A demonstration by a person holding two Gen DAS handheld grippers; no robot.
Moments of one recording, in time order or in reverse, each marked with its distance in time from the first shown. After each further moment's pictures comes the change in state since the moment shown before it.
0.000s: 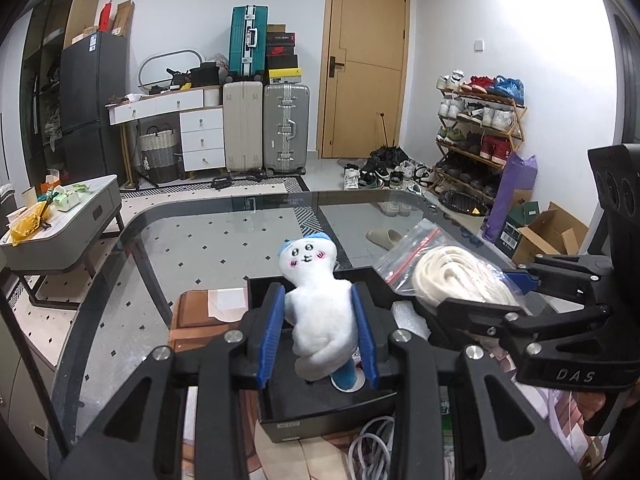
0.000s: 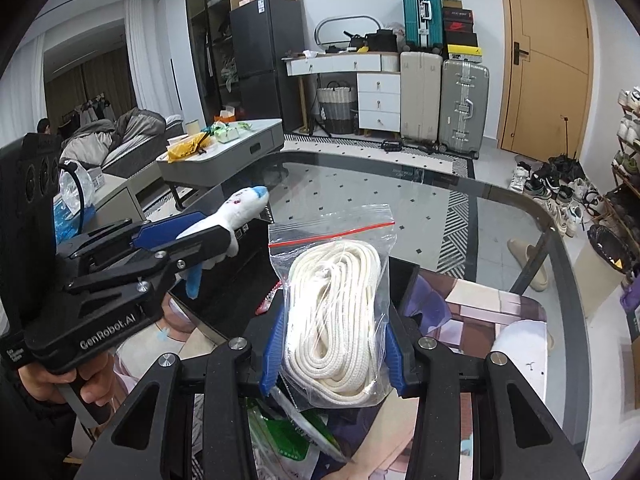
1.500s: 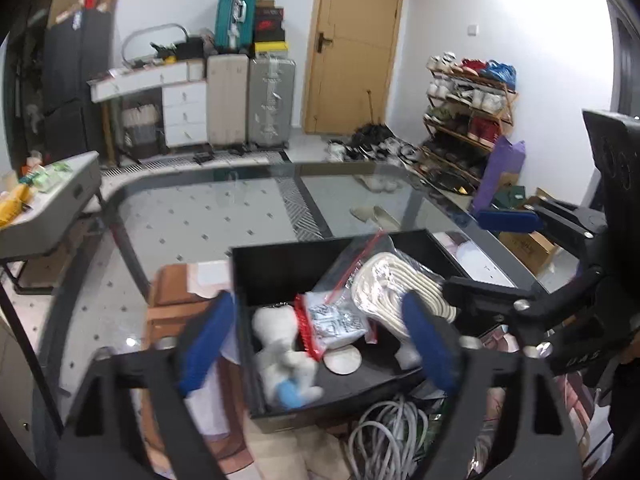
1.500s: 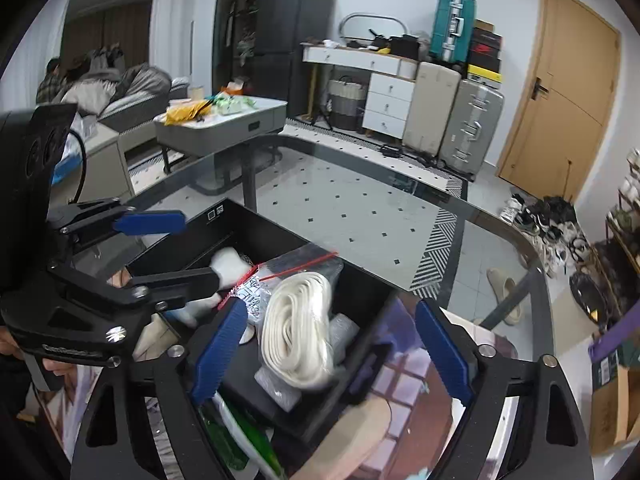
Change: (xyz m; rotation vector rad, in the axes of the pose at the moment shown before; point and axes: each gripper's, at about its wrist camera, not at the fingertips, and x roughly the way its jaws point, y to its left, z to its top) left arm 0.010 0.008 -0.009 -0.009 0.068 -0.050; right arm 0.015 -0.006 0.005 -0.143 -0.001 -0.090
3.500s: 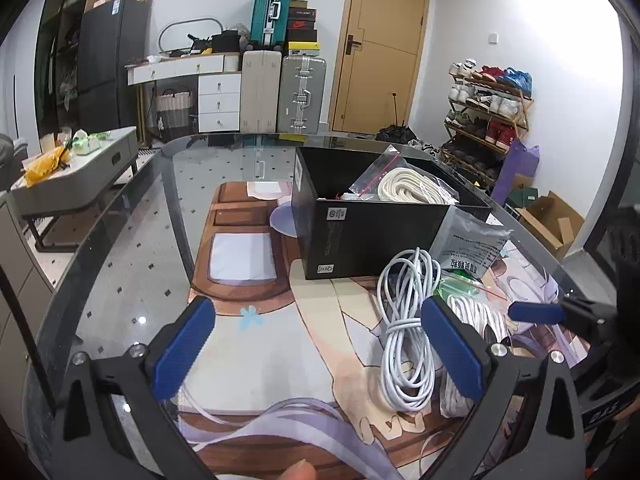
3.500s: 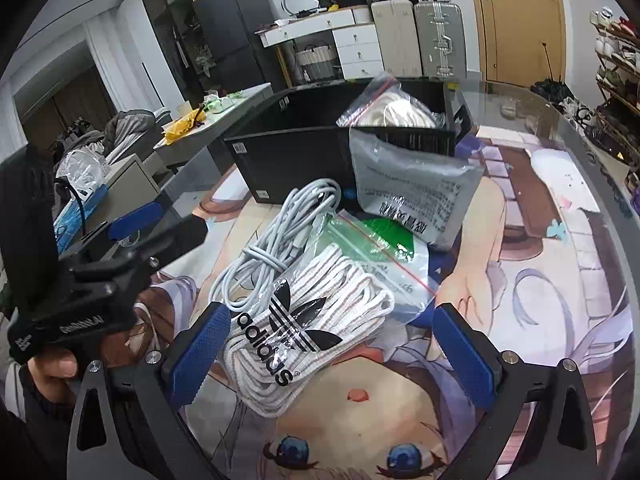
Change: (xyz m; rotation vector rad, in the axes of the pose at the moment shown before) left arm -0.068 0.021 -0.098 -0.079 0.012 0.049; right arm -0.042 0.089 -0.124 0.350 0.139 0.118
